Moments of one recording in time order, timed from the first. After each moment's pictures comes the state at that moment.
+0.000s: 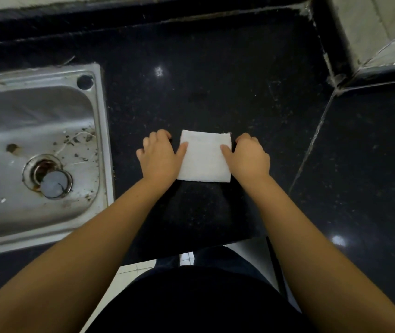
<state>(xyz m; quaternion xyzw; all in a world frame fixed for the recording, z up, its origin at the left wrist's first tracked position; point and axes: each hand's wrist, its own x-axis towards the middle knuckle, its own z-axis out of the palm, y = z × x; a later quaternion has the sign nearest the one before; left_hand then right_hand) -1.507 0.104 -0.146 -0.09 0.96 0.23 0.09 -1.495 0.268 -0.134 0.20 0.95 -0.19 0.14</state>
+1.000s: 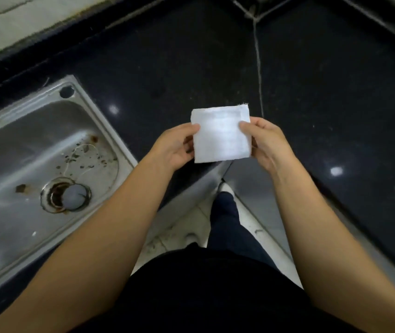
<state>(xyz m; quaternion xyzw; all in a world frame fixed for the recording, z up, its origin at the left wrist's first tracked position) -1.390 0.064 -0.087 -0.16 0.57 0.66 0.46 -1.281 0.208 -0.081 0.41 0.55 -0.72 -0.06</state>
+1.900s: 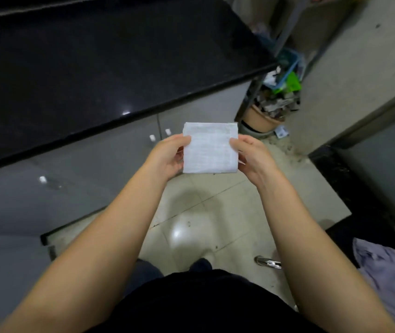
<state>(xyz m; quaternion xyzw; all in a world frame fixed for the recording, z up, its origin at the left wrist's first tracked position) -0.734 0.131 -0.075 0.27 0.52 0.26 0.77 -0.575 0.055 -0.070 0.67 0.16 -0.51 -0.51</state>
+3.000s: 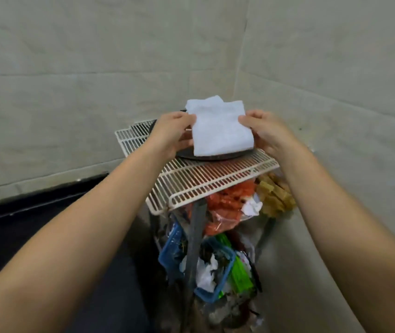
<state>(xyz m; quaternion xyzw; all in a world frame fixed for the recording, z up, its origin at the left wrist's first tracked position) -0.165 0.576 0.165 0.55 0.35 0.41 0.63 0.012 0.511 0.172 0.64 0.41 -0.31 -0.57</state>
